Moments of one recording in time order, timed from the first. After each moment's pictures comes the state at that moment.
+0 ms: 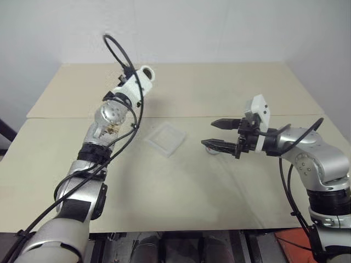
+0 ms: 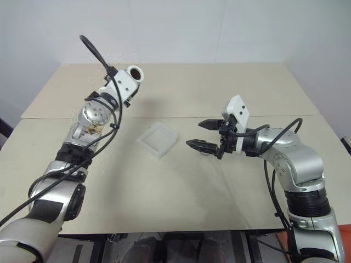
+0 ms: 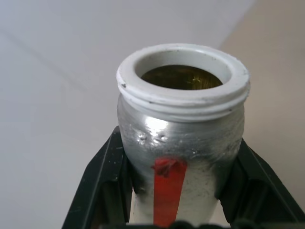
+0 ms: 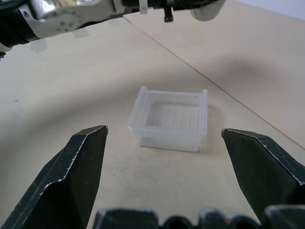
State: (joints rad) left arm -0.99 0.42 -0.07 0.62 0.25 0.00 -0.28; right arm -0.57 -0.69 -0.02 -0.25 0.59 0.75 0.92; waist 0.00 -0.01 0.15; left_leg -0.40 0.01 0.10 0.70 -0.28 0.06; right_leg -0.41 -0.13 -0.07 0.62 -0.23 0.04
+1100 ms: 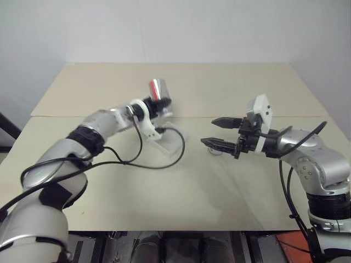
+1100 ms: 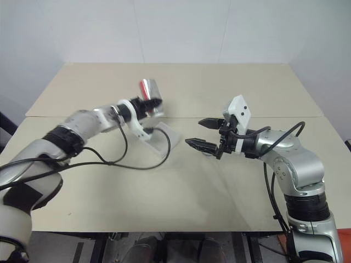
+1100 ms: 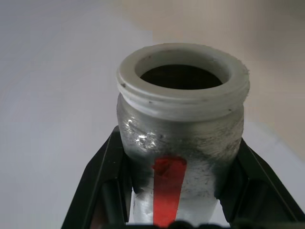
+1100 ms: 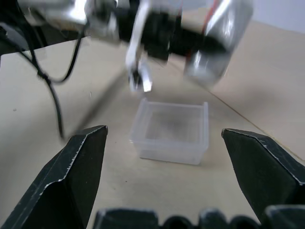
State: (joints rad) left arm -1.24 0.64 -0.97 0.77 1.42 -0.36 0.24; right arm -0.54 -0.67 -0.05 -0.30 0.61 0.74 0.86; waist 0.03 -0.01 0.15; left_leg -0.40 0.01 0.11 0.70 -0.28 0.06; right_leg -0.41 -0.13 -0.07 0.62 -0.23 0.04
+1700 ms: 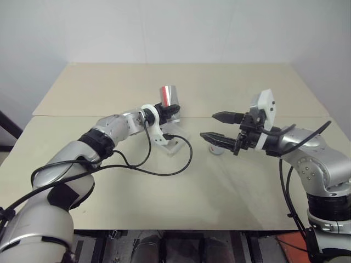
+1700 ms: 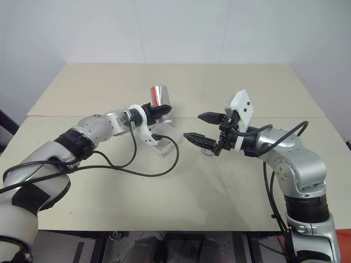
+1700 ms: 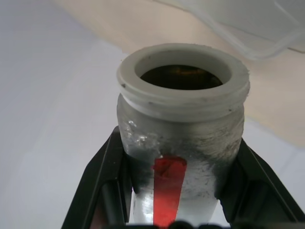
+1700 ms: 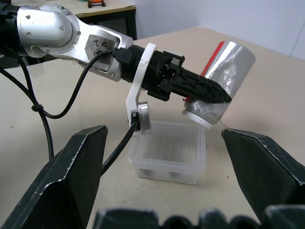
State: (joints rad) left arm -1.20 0.61 -0.88 0.72 1.36 -0.36 0.14; right arm -0.54 -0.66 -0.07 -0.33 0.65 0.74 0.80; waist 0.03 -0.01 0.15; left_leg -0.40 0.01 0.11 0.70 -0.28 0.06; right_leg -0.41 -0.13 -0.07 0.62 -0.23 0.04
